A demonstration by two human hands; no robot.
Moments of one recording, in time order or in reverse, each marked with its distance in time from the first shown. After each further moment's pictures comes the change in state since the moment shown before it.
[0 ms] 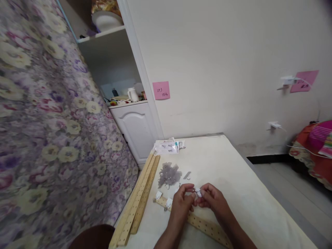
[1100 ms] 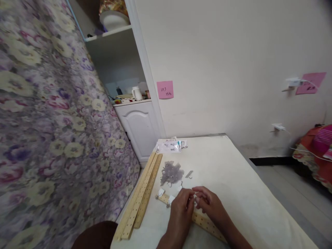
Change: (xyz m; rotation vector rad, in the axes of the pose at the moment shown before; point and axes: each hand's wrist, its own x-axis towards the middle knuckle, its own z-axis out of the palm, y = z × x) left_hand -0.030 0.010 -0.008 0.495 0.094 0.398; right_hand -0.006 0.009 0.013 -0.302 -0.117 -0.092
